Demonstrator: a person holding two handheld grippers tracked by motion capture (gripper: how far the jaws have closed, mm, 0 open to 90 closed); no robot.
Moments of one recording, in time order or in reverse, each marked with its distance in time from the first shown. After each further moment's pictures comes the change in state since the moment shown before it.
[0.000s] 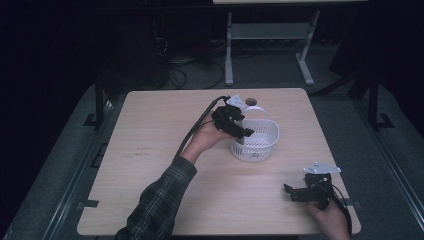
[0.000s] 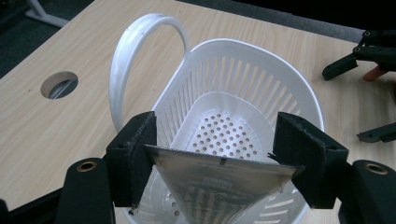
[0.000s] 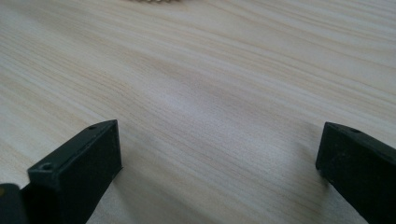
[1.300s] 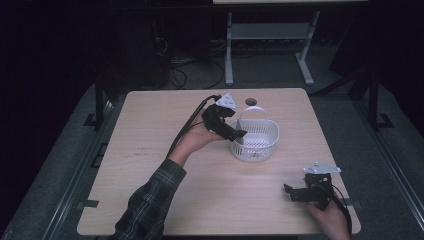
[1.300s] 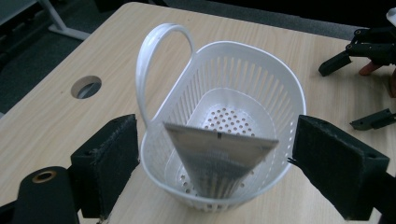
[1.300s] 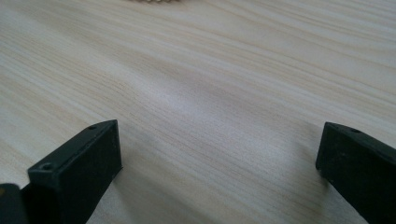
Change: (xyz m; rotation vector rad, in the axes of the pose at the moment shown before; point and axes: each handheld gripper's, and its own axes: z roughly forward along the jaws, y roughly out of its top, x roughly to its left) left arm -0.007 -0.007 -0.039 -0.028 0.050 0.040; right arm 0.000 0.000 0.000 0.000 0.001 0.000
